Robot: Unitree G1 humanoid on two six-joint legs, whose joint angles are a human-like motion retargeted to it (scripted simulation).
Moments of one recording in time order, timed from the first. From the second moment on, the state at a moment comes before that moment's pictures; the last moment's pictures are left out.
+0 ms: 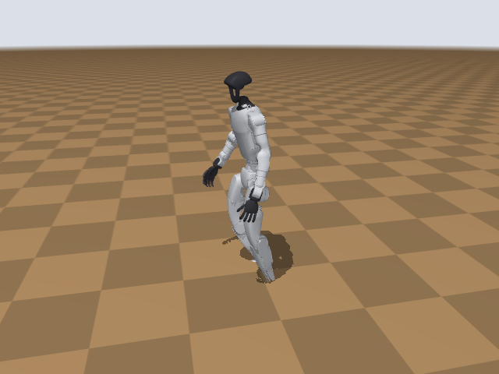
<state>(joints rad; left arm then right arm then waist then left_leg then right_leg) -0.09 0.34 -0.18 1.15 0.04 -0.15 -0.11 -0.02 -0.41 0.11 0.92 0.08 -0.15 0.06 0.03 -0.03 0.31 0.10 0.04 0.21 0.31 -0.44 -0.04 0.07 -0.19 -0.35 0.53 -0.58 0.06</state>
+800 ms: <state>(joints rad) -0.15 0.46 -0.31 0.76 0.14 -0.27 -0.11 -0.20 -0.62 0.33 0.60 0.07 -0.21 0.21 0.10 0.07 0.32 -0.42 0.36 0.10 1.22 -0.66 -0.06 -0.08 0.04 -0.28 0.68 -0.66 -0.03</state>
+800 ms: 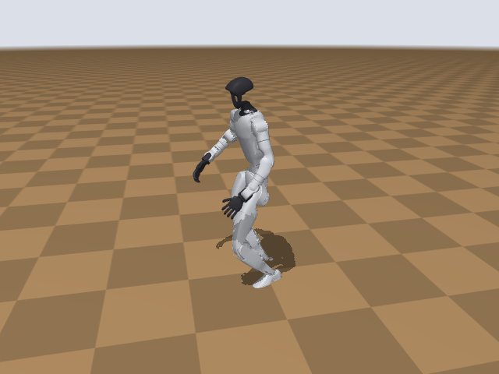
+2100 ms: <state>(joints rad) -0.43 0.67 -0.41 0.93 -0.31 -0.29 -0.10 0.35 -0.75 0.02 0.38 0.62 -0.18 0.30 -0.18 0.05 0.28 -0.15 -0.02 -0.02 0.84 -0.75 -0.09 -0.45 -0.02 -0.20 0.74 -0.52 0.09</state>
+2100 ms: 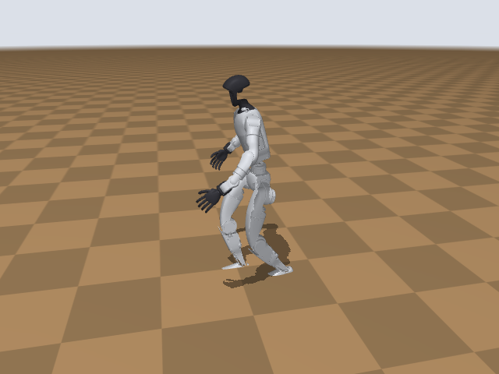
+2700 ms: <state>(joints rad) 0.03 1.05 -0.21 0.43 -0.17 -0.37 -0.32 0.36 -1.26 -0.05 -0.18 0.54 -0.18 0.53 0.05 0.04 0.23 -0.65 -0.09 0.06 0.48 -0.45 -0.03 -0.26 0.00 -0.14 0.58 -0.63 0.08</state>
